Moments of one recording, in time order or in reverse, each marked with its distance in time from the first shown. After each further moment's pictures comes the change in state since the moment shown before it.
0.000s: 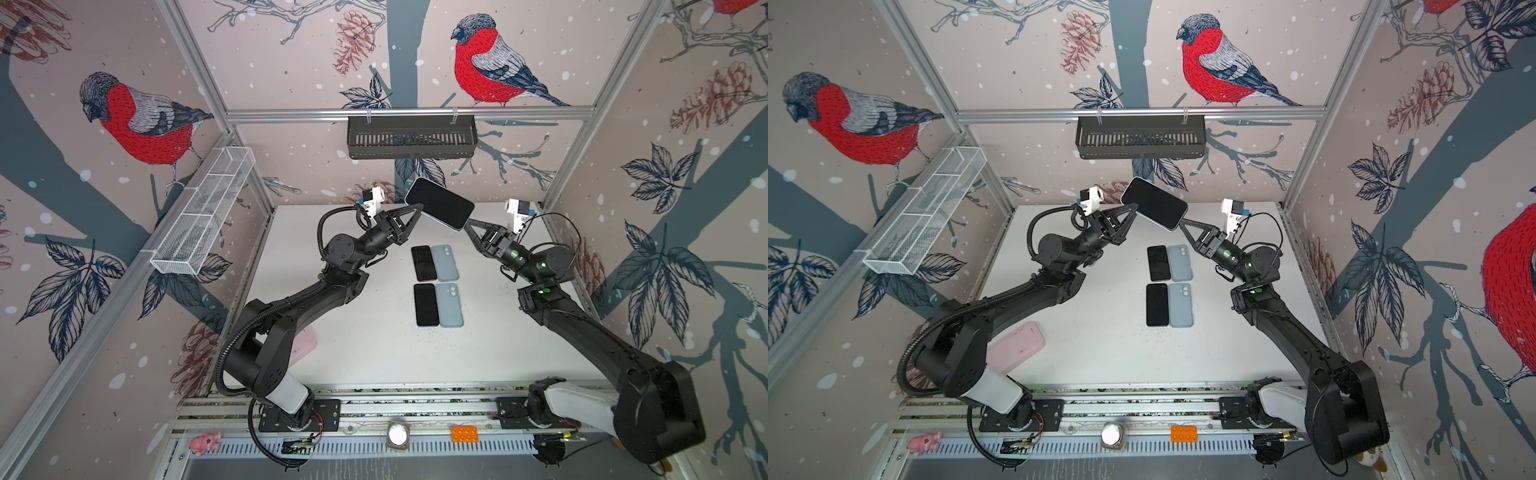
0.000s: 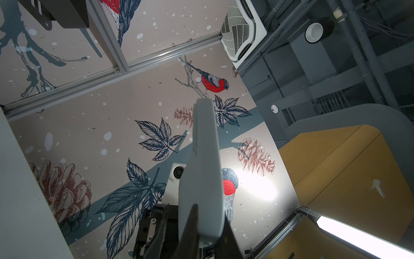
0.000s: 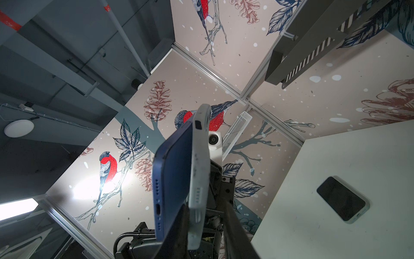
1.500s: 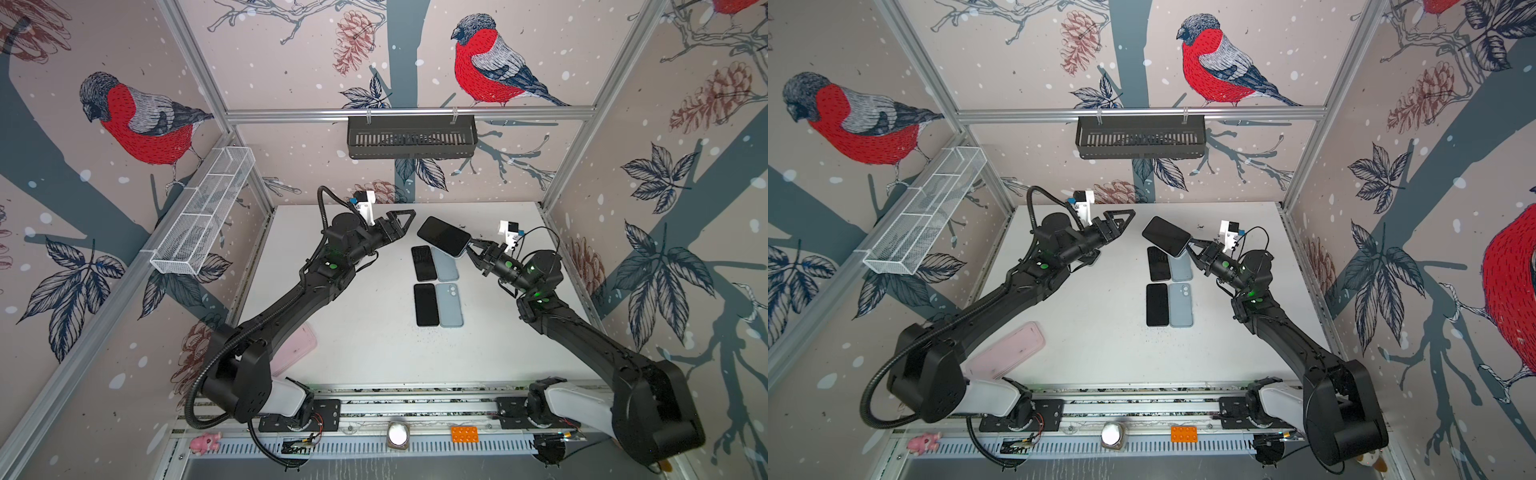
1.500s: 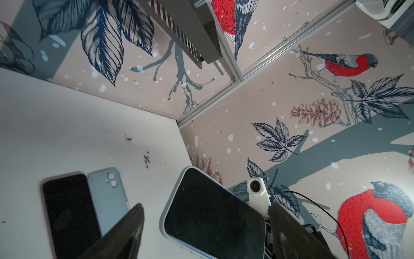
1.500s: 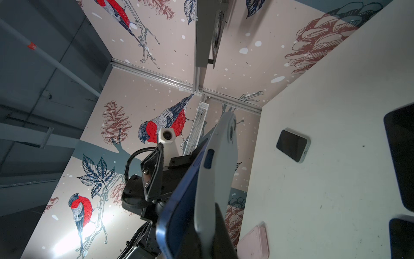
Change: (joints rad) left arm 0.032 -0.169 0.104 -0.904 -0.219 0.713; right arm -0.030 -0.005 -0.137 -0.181 0.039 0.078
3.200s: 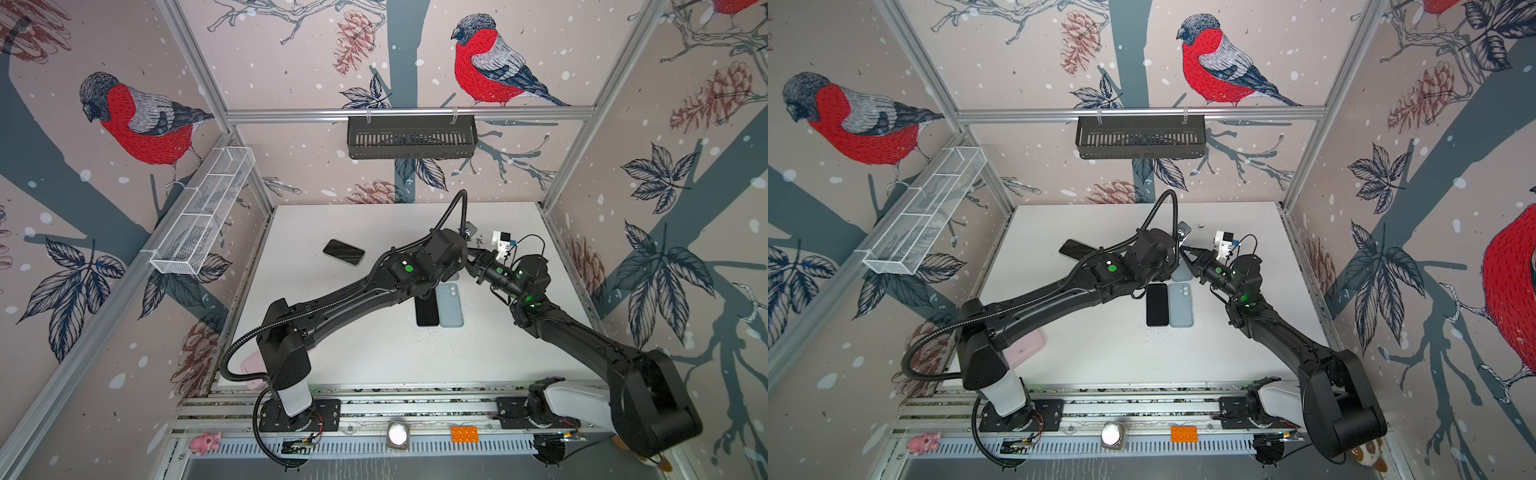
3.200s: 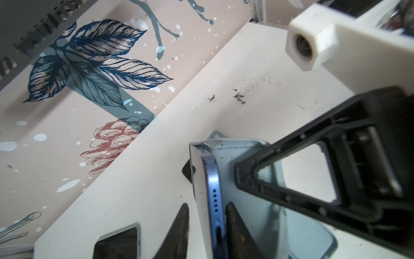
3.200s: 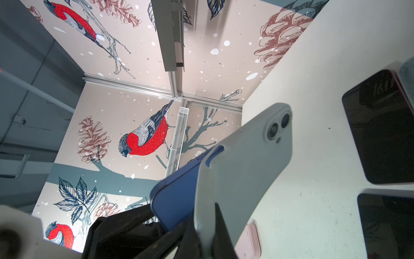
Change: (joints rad) left arm -0.494 0.331 0.501 -0.742 -0.805 1.009; right arm 0.061 0.034 -0.049 -0.028 0.095 0.006
